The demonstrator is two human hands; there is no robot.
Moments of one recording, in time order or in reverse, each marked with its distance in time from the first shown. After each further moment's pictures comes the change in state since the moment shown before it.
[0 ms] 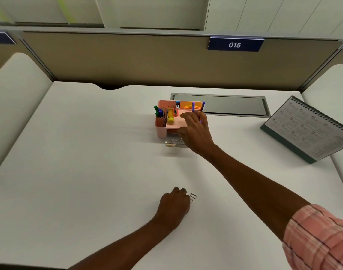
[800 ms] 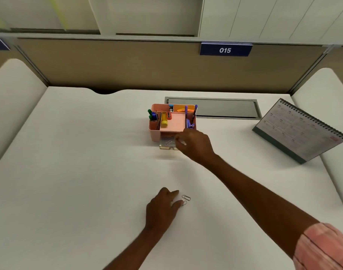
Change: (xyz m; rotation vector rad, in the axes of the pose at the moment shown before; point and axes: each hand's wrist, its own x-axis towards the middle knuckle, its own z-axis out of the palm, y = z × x) left_hand -0.014 -0.002 -0.004 -0.475 0.072 -0.388; right_hand -0.032 -0.004 -0.033 0.297 -0.138 0.196
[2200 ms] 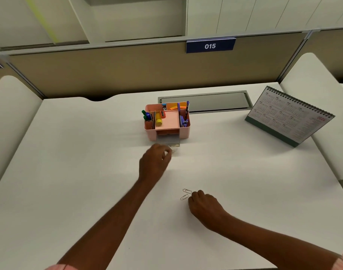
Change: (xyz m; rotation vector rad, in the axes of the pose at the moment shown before) left_hand 0.093 0.022 -0.091 -0.058 0.301 0.219; right_hand -0.208 -0.006 0.081 -0.478 -0.413 -0.193
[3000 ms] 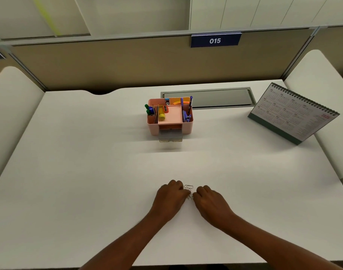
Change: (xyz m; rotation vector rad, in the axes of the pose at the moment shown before) left_hand -0.120 -0.021 0.070 0.231 -0.288 0.389; right_hand -0.009 0.002 0.018 0.172 0.181 0.090
